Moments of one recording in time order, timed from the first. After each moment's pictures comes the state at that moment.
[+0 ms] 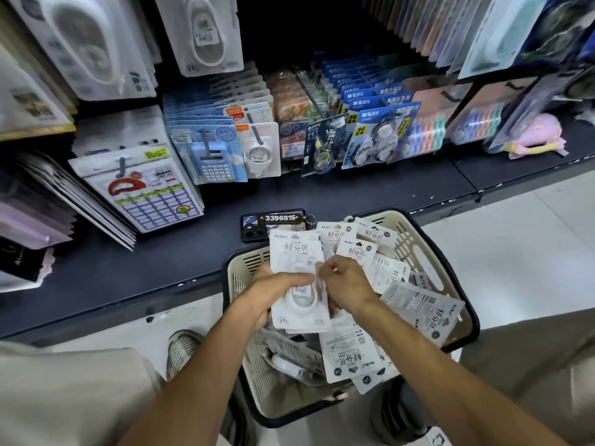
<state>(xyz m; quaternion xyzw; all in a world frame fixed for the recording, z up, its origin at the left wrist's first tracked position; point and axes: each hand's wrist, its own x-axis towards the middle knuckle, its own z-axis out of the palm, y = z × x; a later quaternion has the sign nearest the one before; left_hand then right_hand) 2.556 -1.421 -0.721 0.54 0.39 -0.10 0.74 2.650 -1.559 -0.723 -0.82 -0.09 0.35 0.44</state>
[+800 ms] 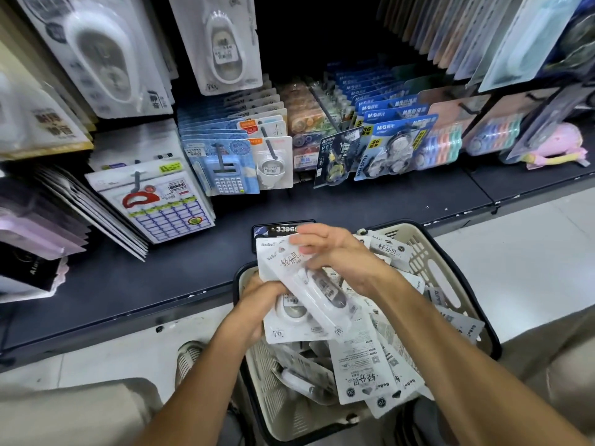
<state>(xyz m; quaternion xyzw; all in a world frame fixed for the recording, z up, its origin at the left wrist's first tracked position) 2.546 -1.399 -0.716 0.53 0.42 0.00 0.73 2.683 -1.507 -0.663 -0.67 -0.19 0.48 0.54</state>
